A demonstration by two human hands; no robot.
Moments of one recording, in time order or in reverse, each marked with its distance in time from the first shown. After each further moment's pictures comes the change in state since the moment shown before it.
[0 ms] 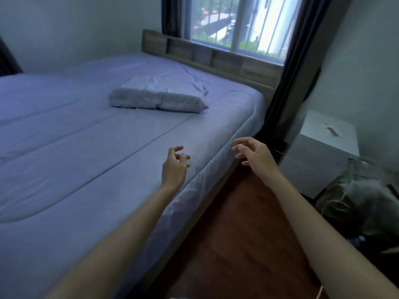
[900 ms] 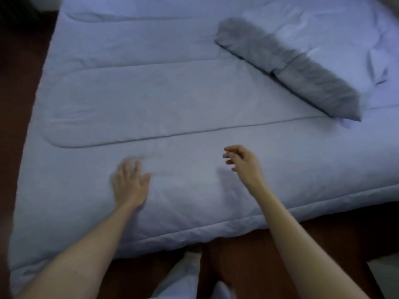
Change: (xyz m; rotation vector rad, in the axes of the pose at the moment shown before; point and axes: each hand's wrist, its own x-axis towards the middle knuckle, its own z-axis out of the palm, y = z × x) left_hand 0.110 -0.293 -0.097 1.055 0.334 -0.842; right_hand 0.302 0.130 0.274 -0.032 -0.775 0.121
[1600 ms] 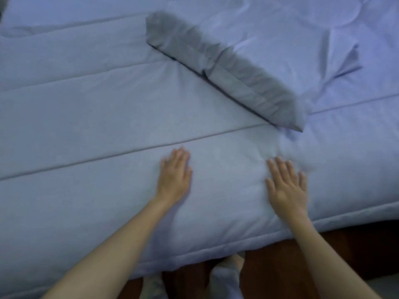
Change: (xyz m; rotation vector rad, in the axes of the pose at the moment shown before) left_hand -0.004 0.416 0.044 -0.162 0.090 0.527; right_hand 0.128 0.230 -0.342 -1.045 0.212 -0.135
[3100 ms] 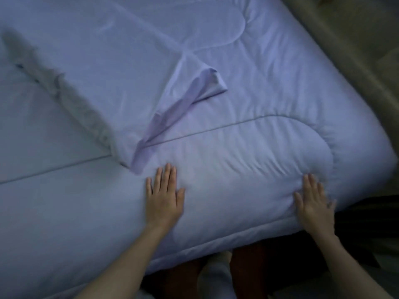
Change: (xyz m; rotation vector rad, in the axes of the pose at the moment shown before) left_hand 0.100 0.375 0.169 0.249 -0.004 -0.104; right_hand 0.083 0.477 -0.104 0.016 -0.056 0.316
